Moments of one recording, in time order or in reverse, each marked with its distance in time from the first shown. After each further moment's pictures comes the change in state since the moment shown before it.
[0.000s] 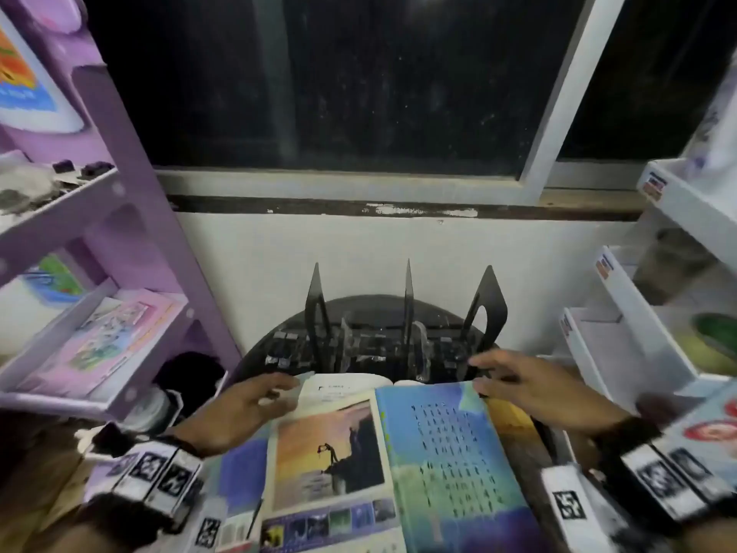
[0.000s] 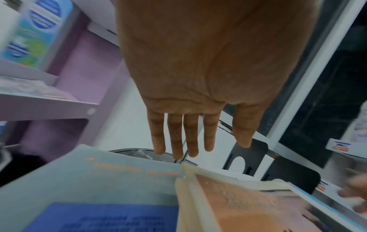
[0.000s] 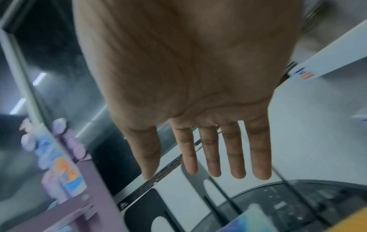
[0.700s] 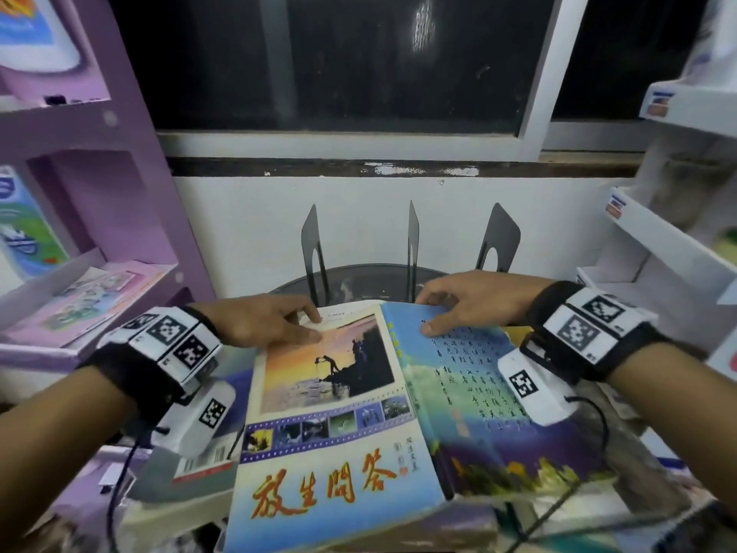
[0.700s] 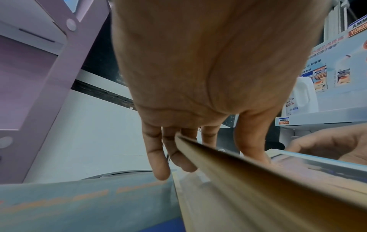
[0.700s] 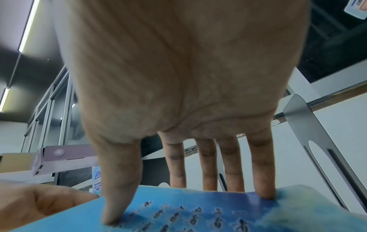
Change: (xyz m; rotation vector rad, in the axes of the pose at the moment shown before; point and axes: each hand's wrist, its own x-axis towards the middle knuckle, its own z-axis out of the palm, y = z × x) left_hand 0.029 -0.002 0.019 0.442 -0.222 0.134; right_hand 0.044 -0.019 0.068 -0.416 -0.088 -0.154
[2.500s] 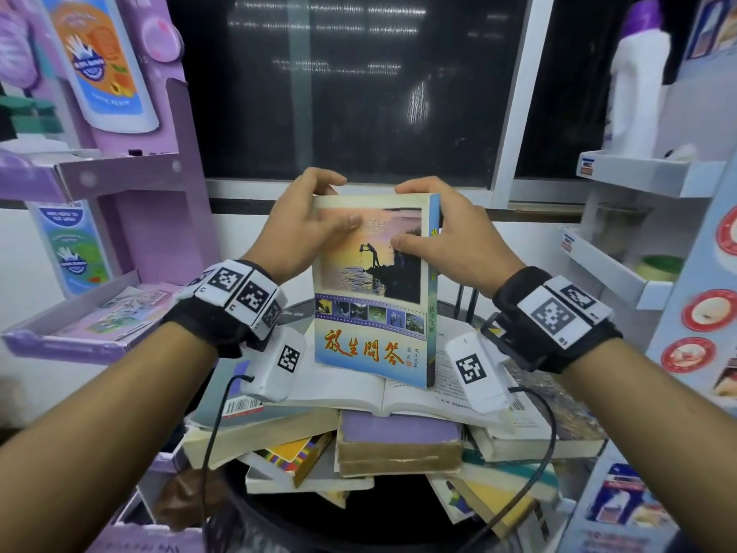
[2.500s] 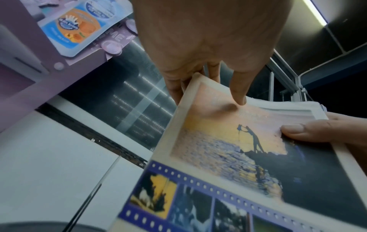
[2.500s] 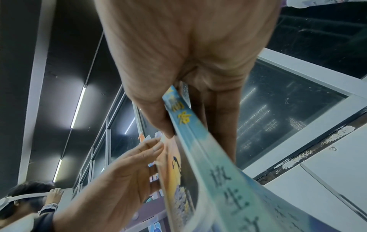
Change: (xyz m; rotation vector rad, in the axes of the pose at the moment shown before) left_hand -0.074 0.105 -0.010 -0.320 1.010 0.489; right_hand -0.100 -0.092 -0.007 0.375 0.870 -0.313
